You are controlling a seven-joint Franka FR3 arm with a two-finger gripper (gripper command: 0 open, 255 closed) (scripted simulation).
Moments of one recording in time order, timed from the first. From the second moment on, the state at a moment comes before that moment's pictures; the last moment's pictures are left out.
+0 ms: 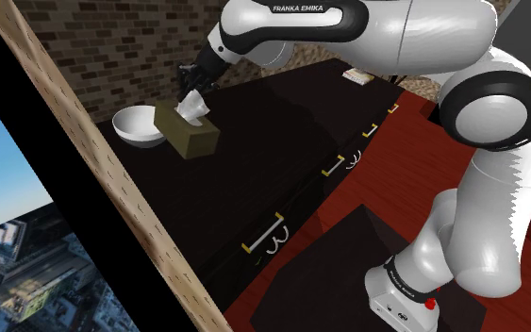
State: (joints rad) arm 0.55 0.35 -0.21 -1.57 0.55 2.33 0.13
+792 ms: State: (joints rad) arm 0.54 0.39 -0.18 -1.66 0.62 2.45 0.04
